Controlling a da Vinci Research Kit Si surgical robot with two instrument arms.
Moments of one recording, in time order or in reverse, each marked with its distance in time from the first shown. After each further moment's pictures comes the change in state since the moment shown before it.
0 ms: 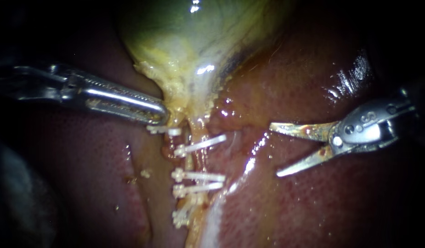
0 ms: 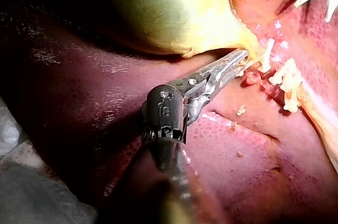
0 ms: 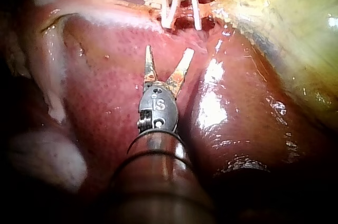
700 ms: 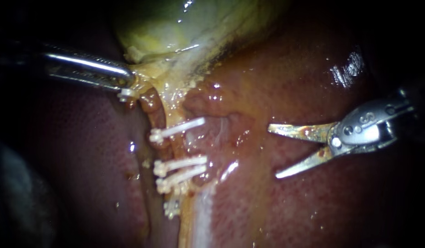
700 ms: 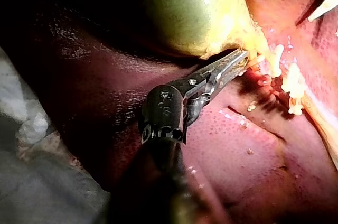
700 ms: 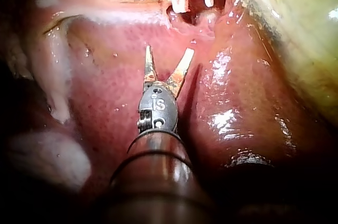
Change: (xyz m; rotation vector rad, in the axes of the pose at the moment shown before) right arm 0.001 0.000 0.001 0.002 0.002 0.016; left arm 0.003 0.000 -0.008 0.025 0.027 -0.025
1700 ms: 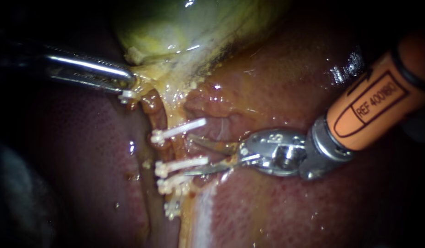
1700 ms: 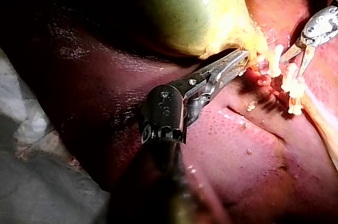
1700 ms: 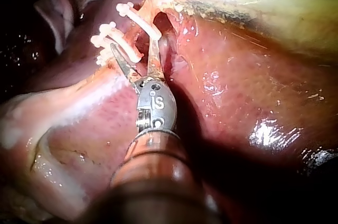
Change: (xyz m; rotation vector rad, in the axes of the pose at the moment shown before) right arm 0.000 -0.001 0.014 0.206 0.161 0.489; left arm 0.000 0.000 0.000 0.003 0.002 0.000
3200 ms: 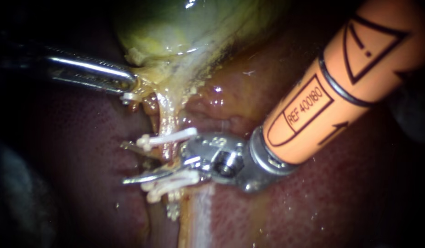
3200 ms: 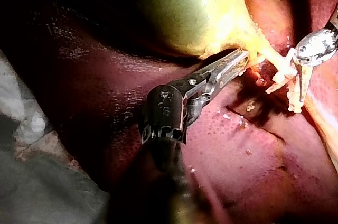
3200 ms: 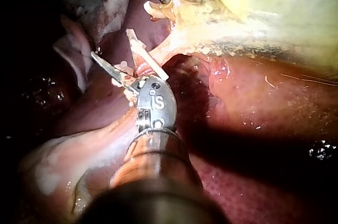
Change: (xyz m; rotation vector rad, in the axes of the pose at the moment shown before) right arm 0.005 -0.004 0.006 0.248 0.139 0.015; left arm 0.000 0.000 0.000 0.003 0.001 -0.001
